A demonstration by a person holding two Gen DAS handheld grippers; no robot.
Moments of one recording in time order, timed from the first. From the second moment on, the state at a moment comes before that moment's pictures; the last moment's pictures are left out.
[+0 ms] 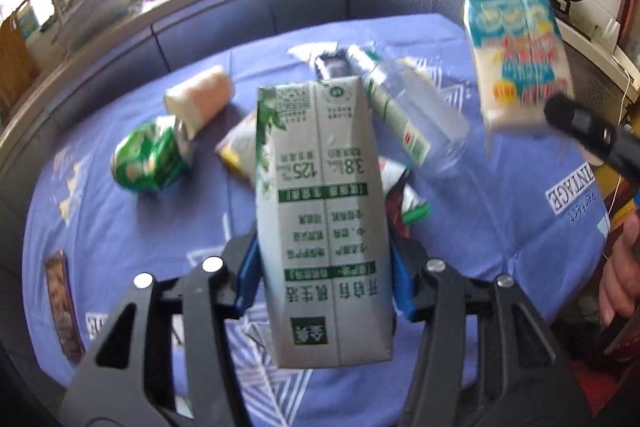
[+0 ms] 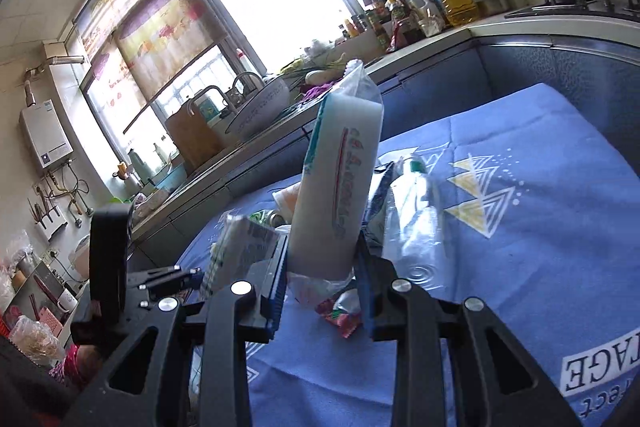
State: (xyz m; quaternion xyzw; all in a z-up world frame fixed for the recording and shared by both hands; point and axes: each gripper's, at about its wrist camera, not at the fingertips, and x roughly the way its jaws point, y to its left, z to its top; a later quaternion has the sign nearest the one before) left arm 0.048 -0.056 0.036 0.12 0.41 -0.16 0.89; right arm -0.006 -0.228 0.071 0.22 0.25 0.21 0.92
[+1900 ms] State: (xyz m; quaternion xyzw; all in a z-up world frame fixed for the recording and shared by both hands) left arm 0.079 -0.522 -0.004 0.22 0.35 -0.45 0.79; right arm -0.099 -0.551 -0.033 0.28 0.25 -0.22 0.90
